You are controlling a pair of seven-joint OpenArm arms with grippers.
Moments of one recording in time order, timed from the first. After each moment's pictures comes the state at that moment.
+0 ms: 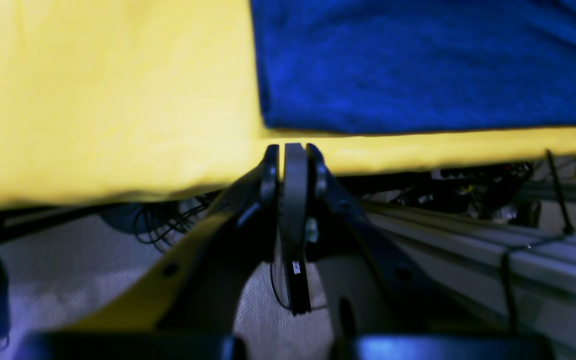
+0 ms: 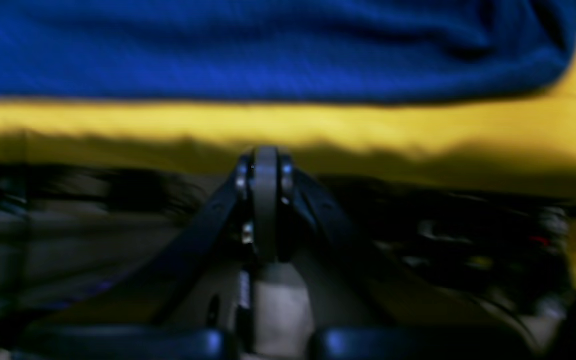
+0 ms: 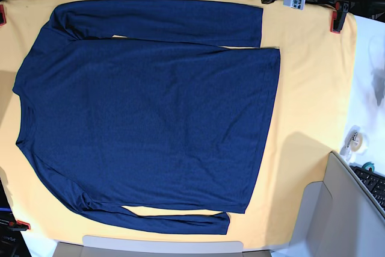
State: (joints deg) left arm 57.3 -23.7 0.7 117.1 -26.7 -1.7 18.4; right arm -66.5 19.6 2.1 113.4 26.1 3.4 2.9
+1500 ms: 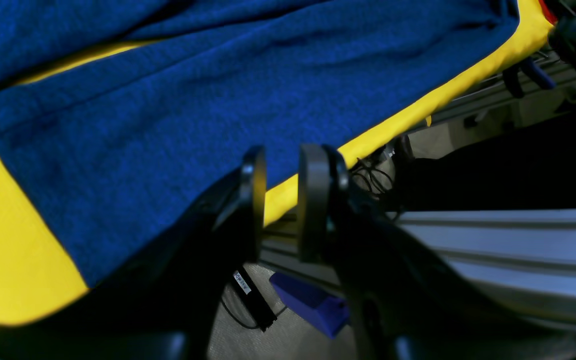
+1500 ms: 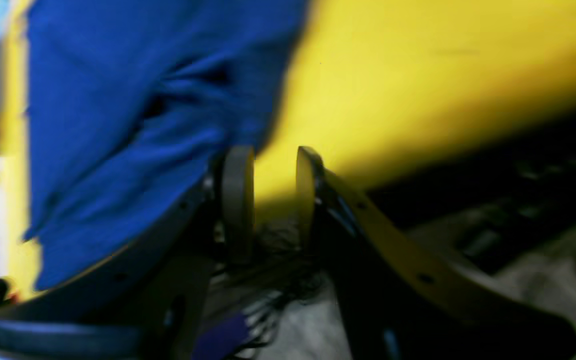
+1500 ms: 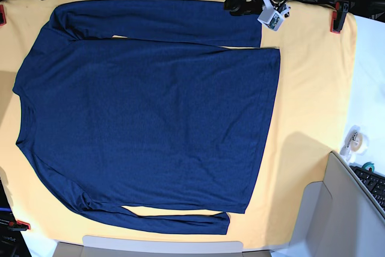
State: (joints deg) left arm 43.1 -25.0 0.7 117.0 -40.4 -25.0 33.6; right arm -52.1 12.2 50.4 94.2 75.1 33.7 -42.5
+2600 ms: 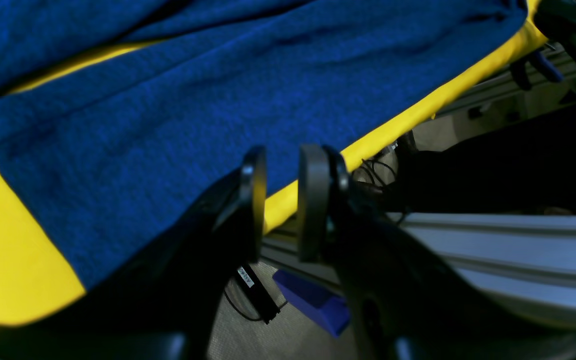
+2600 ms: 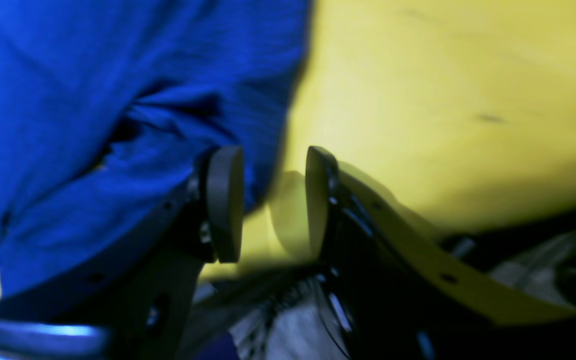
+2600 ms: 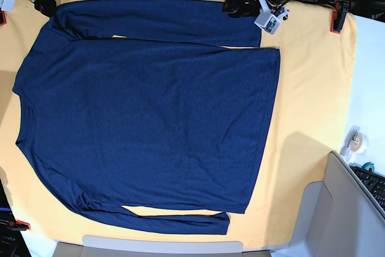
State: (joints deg) left arm 41.1 -23.4 0.4 116.9 -40.2 -24.9 38.0; right arm -34.7 4.3 57.1 96.8 63.3 34.3 -57.6
